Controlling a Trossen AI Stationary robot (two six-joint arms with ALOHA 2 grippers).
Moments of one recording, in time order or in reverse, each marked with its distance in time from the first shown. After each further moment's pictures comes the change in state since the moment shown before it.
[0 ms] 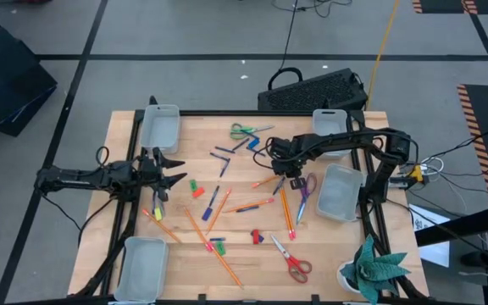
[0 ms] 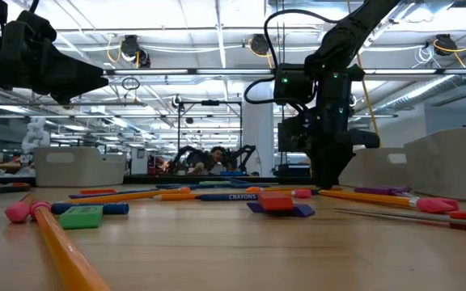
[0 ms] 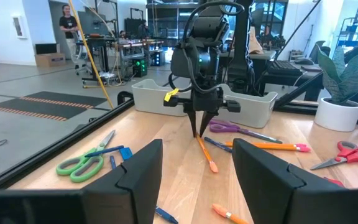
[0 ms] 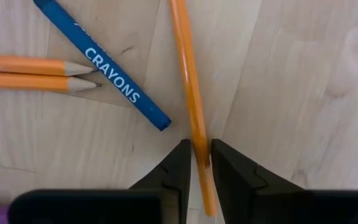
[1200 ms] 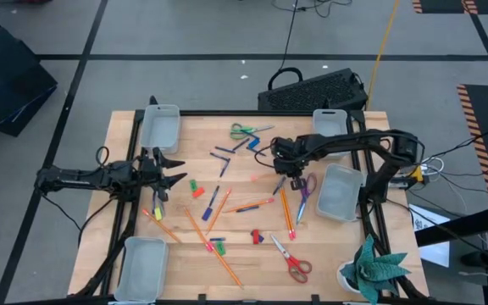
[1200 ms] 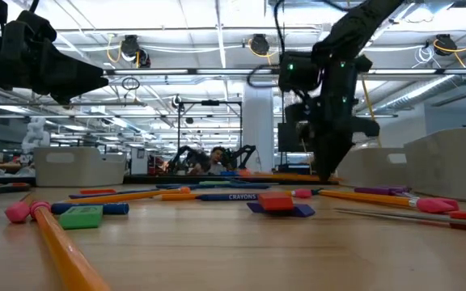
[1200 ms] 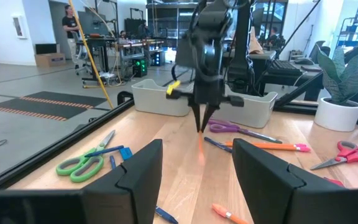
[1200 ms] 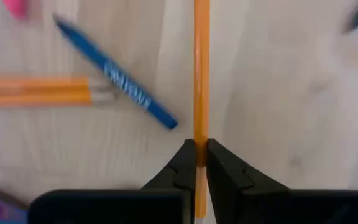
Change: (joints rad) left arm 0.000 0.000 0.000 0.000 0.000 0.000; right arm 0.001 -0.106 -0.006 0.038 -0.011 0.093
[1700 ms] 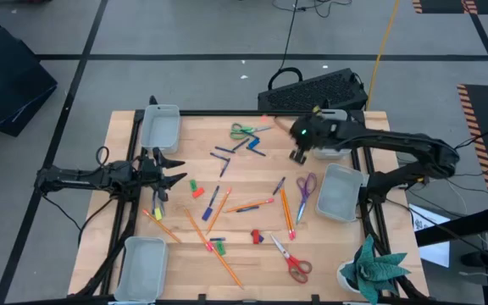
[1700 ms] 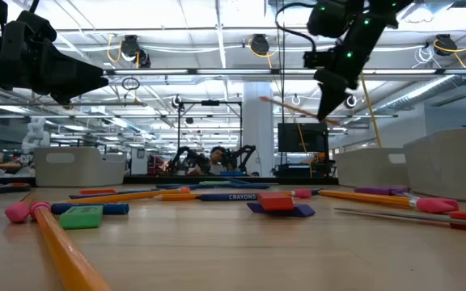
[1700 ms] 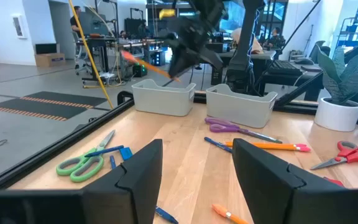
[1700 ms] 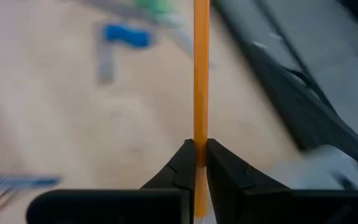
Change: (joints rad) left arm 0.000 0.000 0.000 0.000 0.000 0.000; right arm -0.132 -0.379 0.002 -0.026 0.365 0.479
